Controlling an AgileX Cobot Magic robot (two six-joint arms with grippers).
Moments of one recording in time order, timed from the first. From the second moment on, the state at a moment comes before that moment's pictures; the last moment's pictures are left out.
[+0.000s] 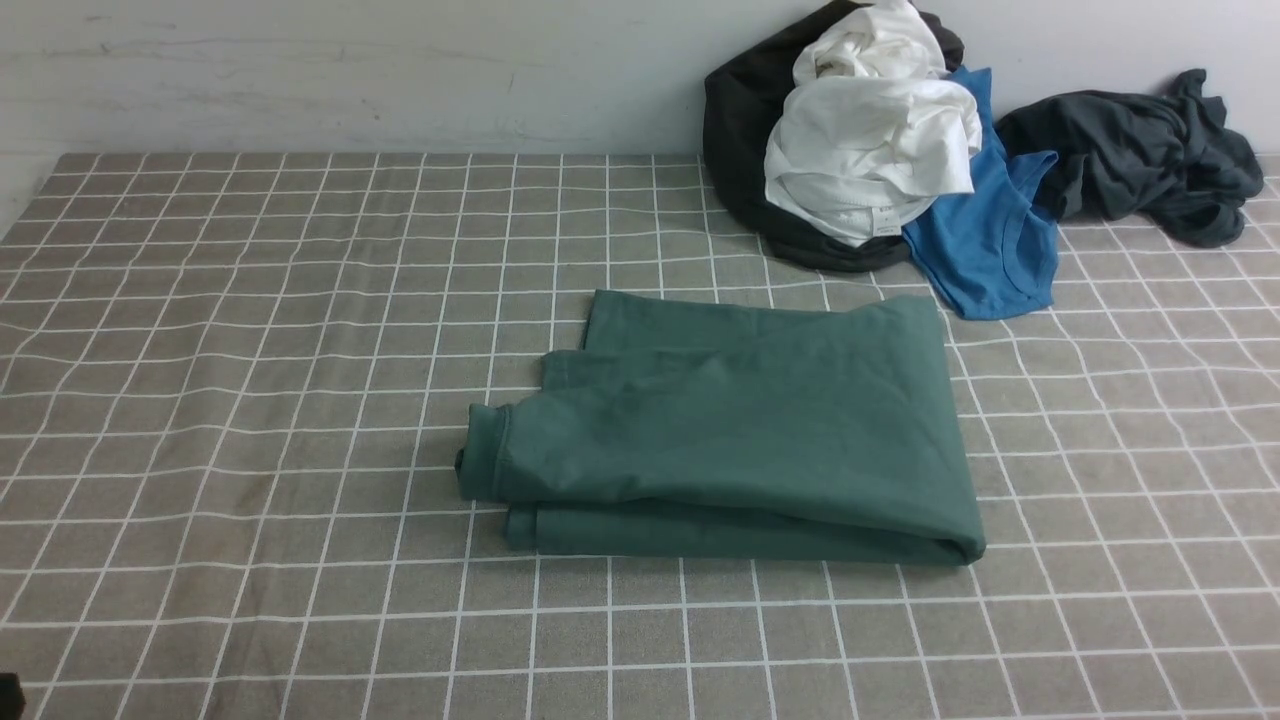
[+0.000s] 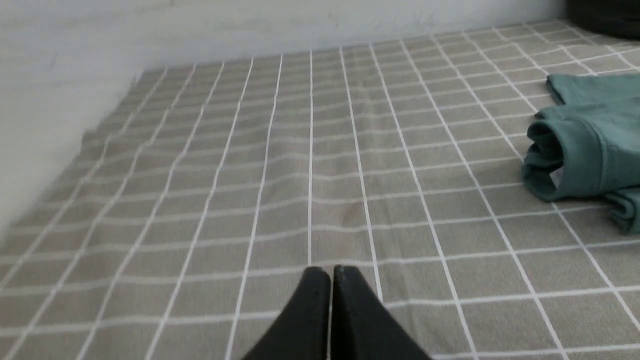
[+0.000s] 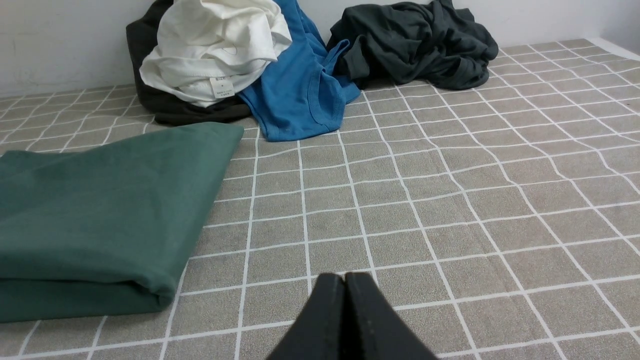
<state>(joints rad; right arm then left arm) -0.04 -0.01 0.03 -0.09 0.35 0.17 0.04 -0.01 0.03 -0.02 0.32 0.00</state>
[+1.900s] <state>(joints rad) -0.04 -0.01 0.03 -0.09 0.35 0.16 0.06 -0.01 0.03 -0.02 0.34 -0.10</state>
